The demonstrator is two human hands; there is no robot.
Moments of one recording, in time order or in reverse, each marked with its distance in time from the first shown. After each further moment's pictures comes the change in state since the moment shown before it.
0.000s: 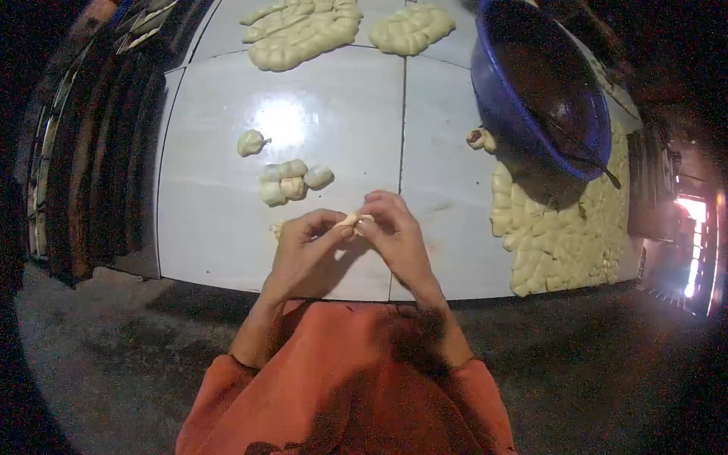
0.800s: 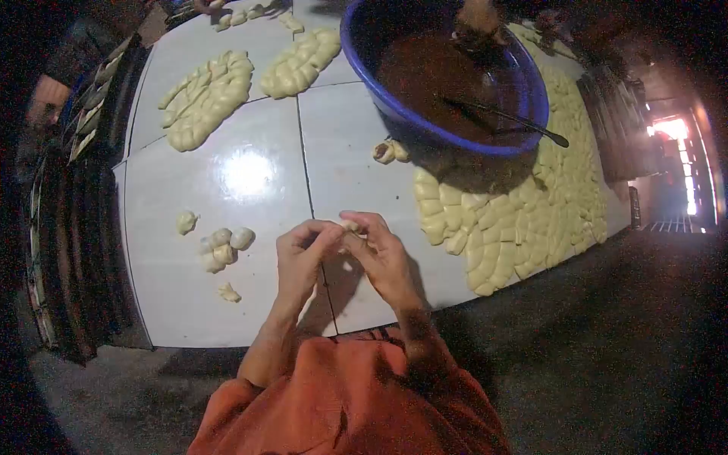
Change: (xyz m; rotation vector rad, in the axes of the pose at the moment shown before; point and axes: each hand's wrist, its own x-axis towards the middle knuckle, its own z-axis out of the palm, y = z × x) left_hand 0.080 0.011 0.123 -0.247 0.055 0.075; right_hand -0.015 -0.013 -0.091 0.414 0.300 0.067
